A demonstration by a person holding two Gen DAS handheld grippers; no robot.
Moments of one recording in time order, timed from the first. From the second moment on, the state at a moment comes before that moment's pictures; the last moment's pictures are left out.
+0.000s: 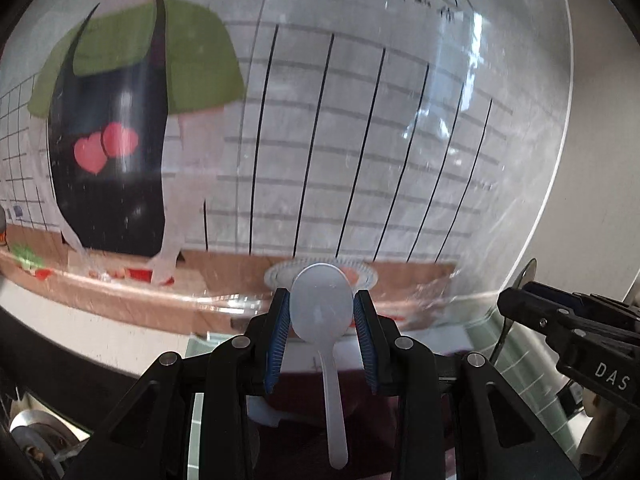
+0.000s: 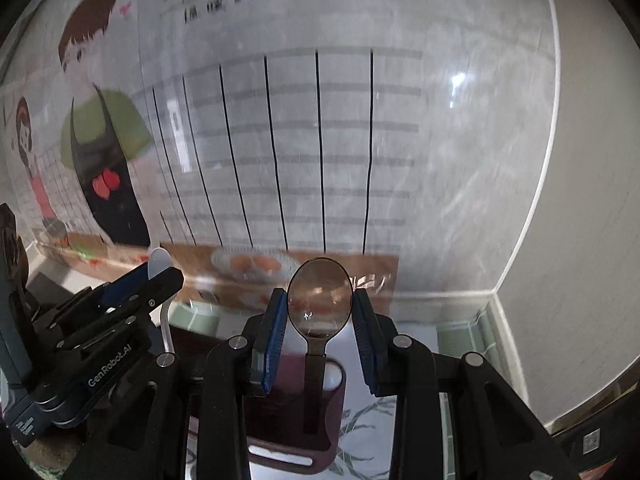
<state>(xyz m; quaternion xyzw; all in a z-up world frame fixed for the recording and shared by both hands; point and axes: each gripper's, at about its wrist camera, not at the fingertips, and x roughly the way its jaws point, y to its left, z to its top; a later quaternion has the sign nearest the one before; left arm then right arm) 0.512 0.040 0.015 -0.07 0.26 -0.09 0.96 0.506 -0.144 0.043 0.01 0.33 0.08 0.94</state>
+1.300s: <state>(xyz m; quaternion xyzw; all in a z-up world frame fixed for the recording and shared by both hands) 0.259 0.128 0.019 -0.06 0.38 -0.02 0.92 0.228 -0.094 -0.034 -0.14 0.49 0.31 0.80</state>
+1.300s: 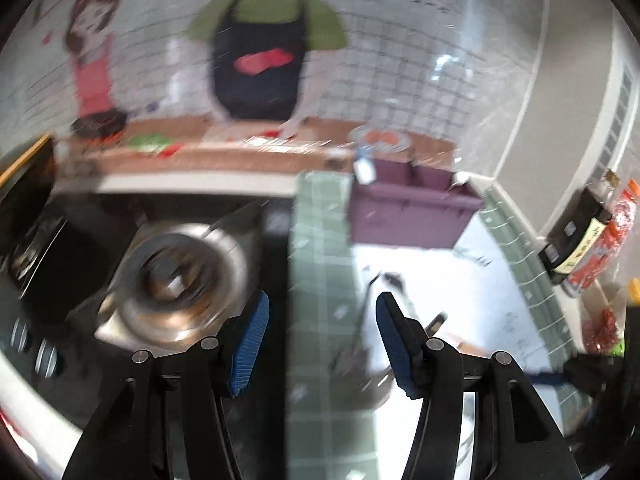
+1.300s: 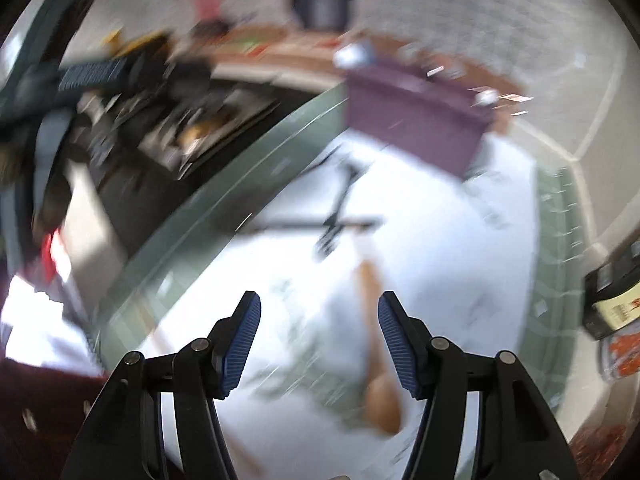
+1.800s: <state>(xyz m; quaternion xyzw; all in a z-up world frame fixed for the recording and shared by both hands) 0.211 0.179 -0.011 -0.12 0.40 0.04 0.91 0.166 -0.053 -0.083 -0.22 0.51 0.38 0.74</state>
